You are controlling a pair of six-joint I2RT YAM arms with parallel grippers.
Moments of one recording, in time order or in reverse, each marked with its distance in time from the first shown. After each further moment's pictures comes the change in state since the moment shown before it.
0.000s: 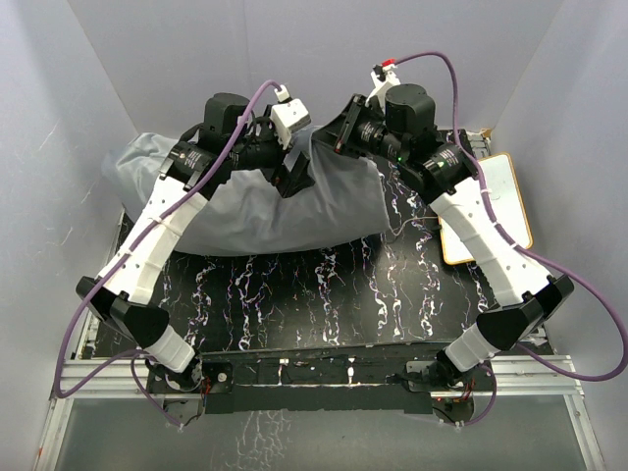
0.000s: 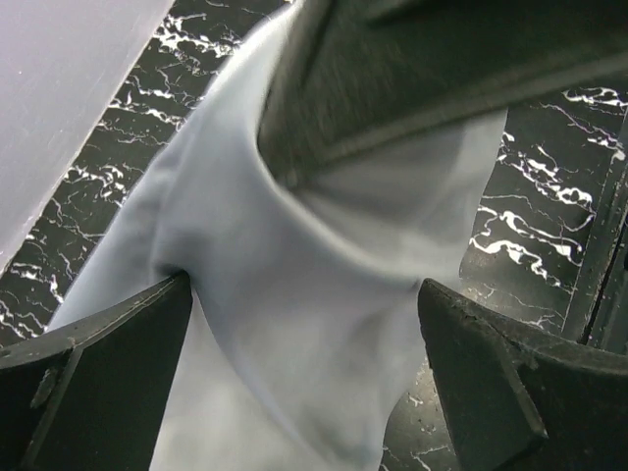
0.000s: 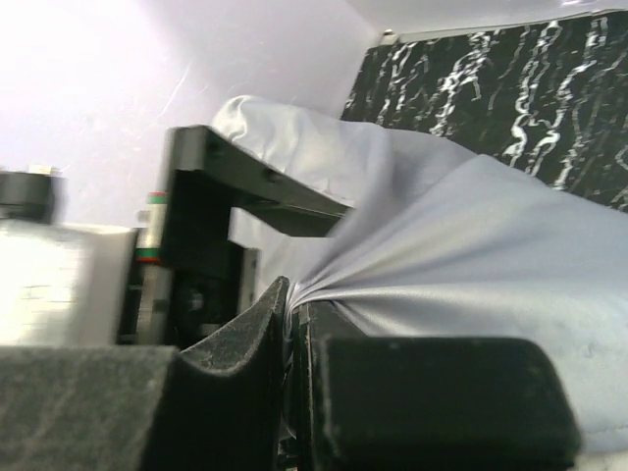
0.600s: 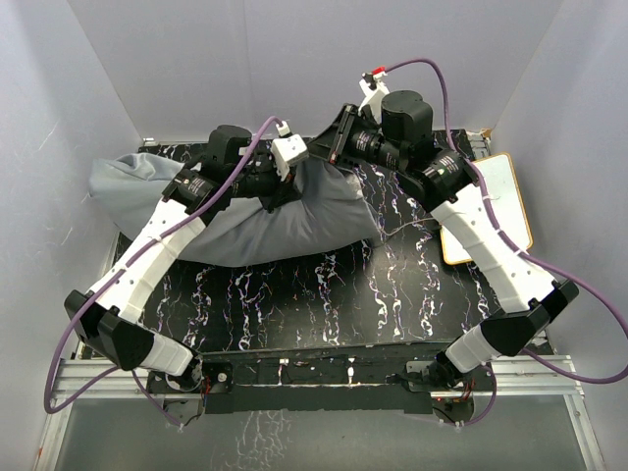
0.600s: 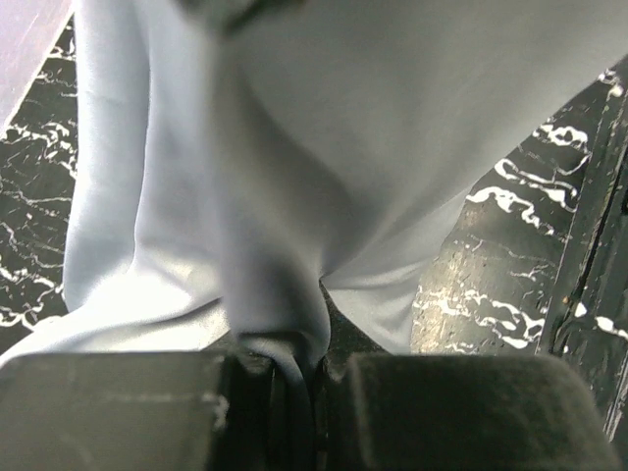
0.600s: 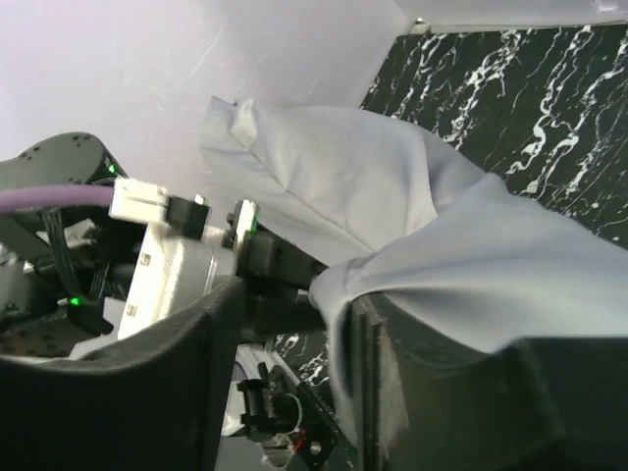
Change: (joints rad) left arm -0.004 -0.130 -0.265 0.030 0.011 0.070; right arm 0.014 -0.058 -0.029 -0.001 -0.087 -0.005
